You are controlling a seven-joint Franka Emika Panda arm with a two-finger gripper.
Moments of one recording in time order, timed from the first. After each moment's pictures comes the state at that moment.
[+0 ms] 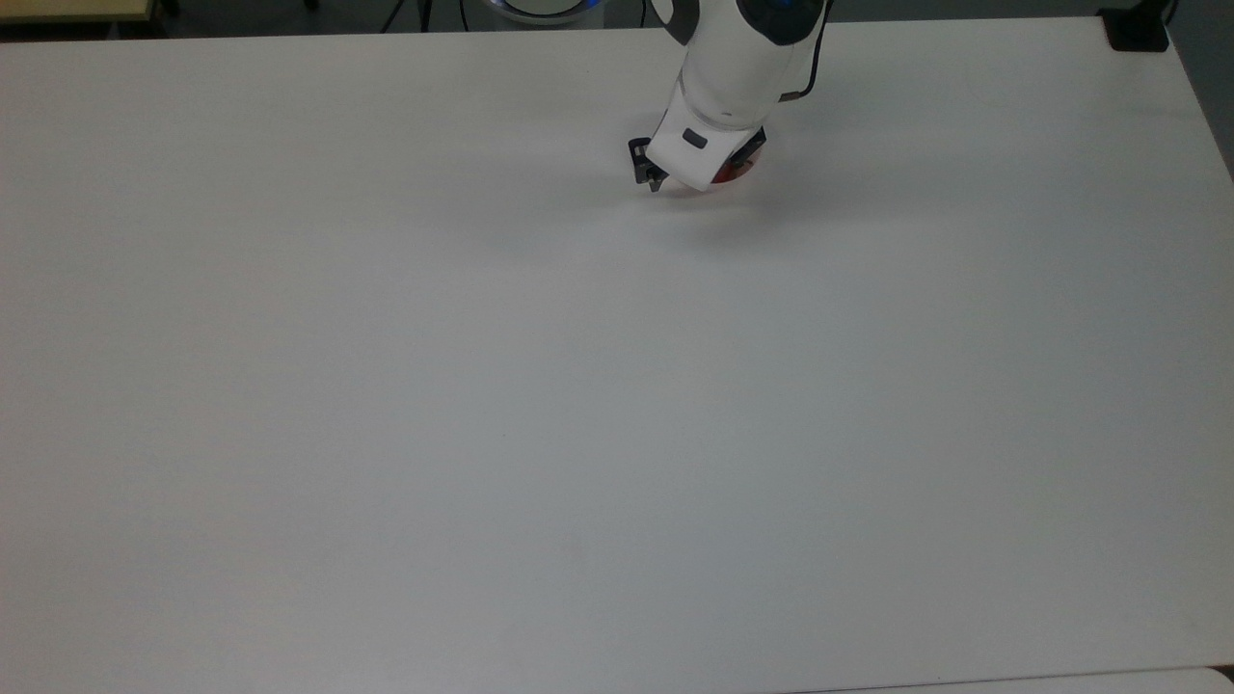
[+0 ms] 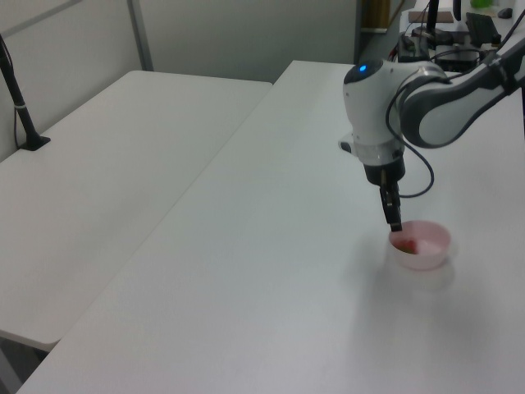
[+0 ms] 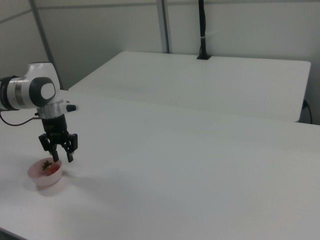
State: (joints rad) arm 0.37 0.19 0.01 -2.01 -0.05 1.96 0.12
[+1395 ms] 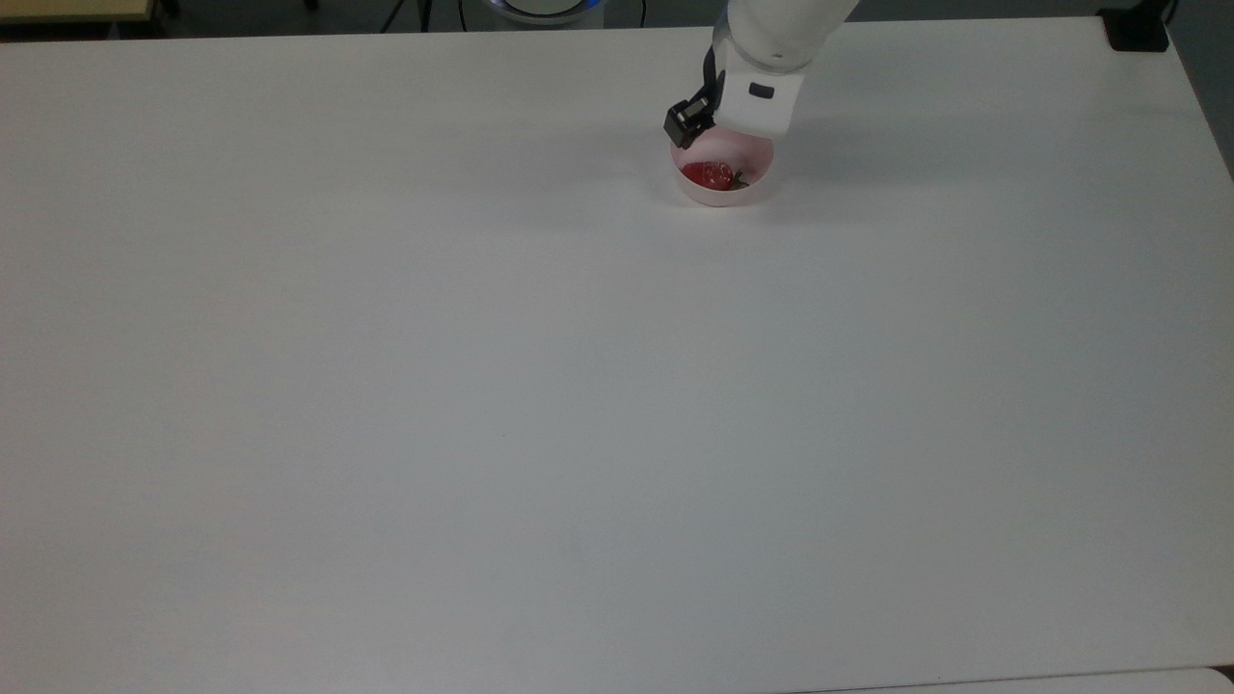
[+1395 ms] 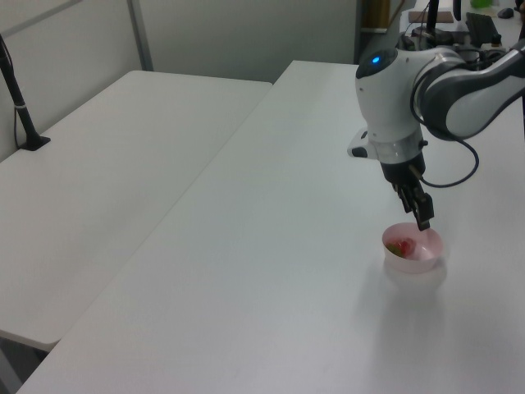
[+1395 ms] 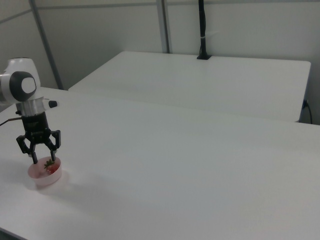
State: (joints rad) arm 0.47 0.11 0.00 -2.03 -0.05 1.85 -0.18
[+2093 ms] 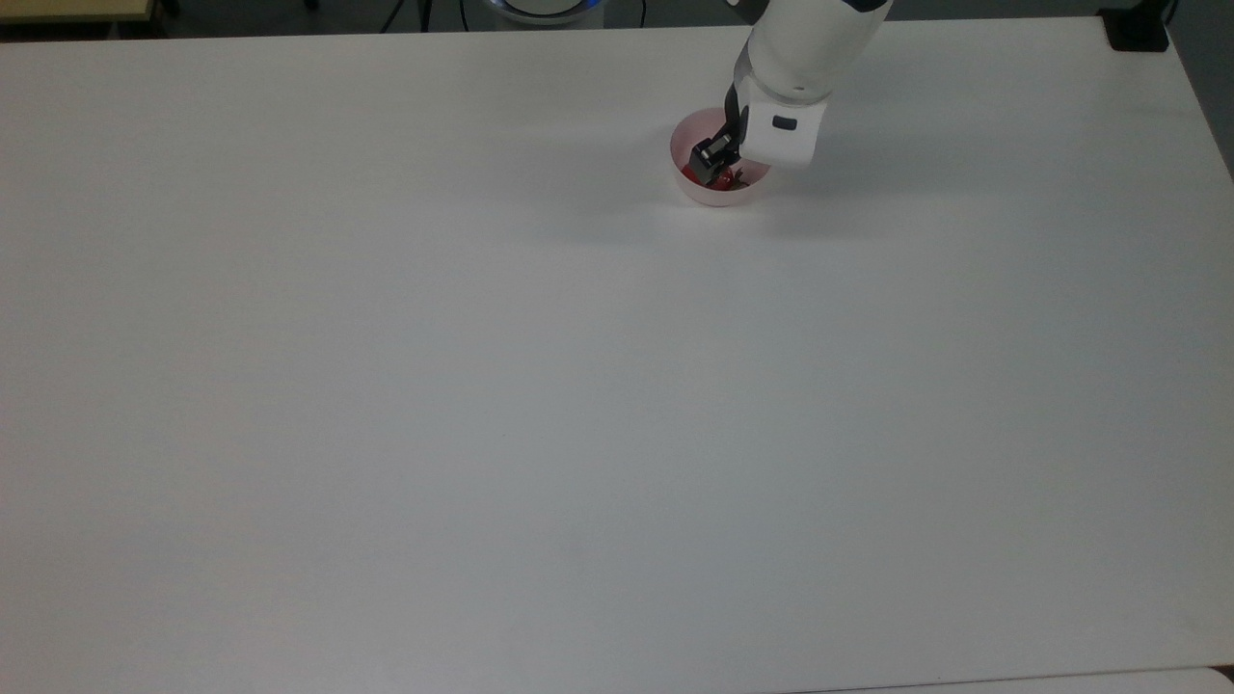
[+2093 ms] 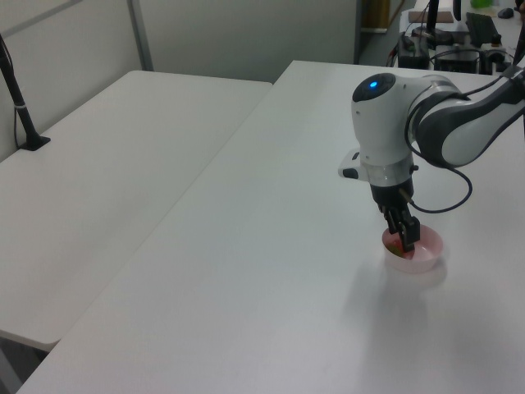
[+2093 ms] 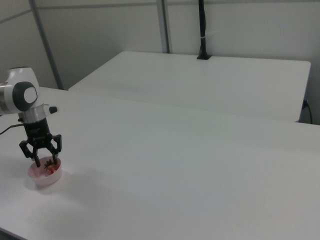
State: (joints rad) arm 0.50 0.19 0.00 -2.04 -0.05 2.00 -0.18
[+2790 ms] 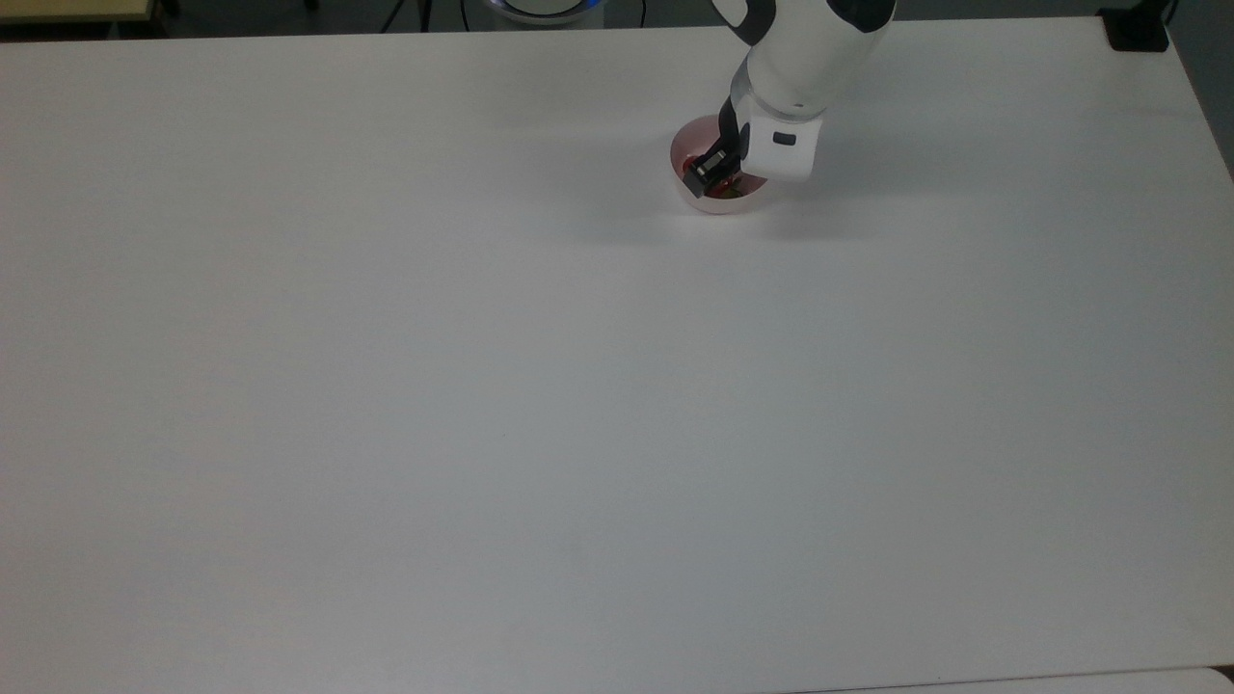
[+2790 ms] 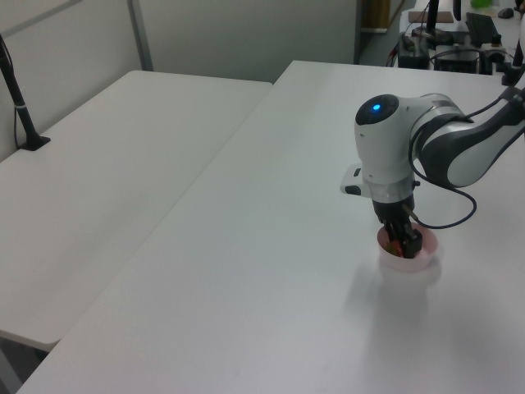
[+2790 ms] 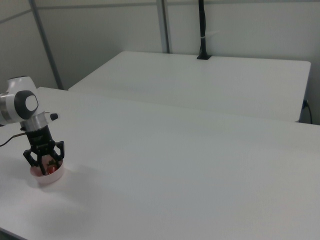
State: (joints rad) arm 0.51 0.22 0.00 -2.08 -0.12 2.06 -0.19
